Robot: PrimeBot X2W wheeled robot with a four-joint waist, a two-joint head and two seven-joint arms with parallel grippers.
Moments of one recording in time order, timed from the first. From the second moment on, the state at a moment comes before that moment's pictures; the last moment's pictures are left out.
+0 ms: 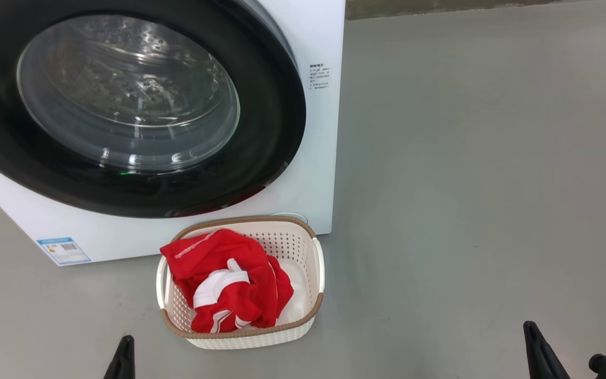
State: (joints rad) left arm 0.07 0.04 0.07 0.29 -0.35 -0.12 -0.22; right arm 0.14 -0.03 -0.11 0.32 0.46 0.13 -0.24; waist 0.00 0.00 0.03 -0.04
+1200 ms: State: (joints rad) left arm 0.05 0.04 0.08 0.29 -0.73 -0.12 -0.12; right arm 0.10 -0.03 -0.11 0.31 0.81 0.13 -0.13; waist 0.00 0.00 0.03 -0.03
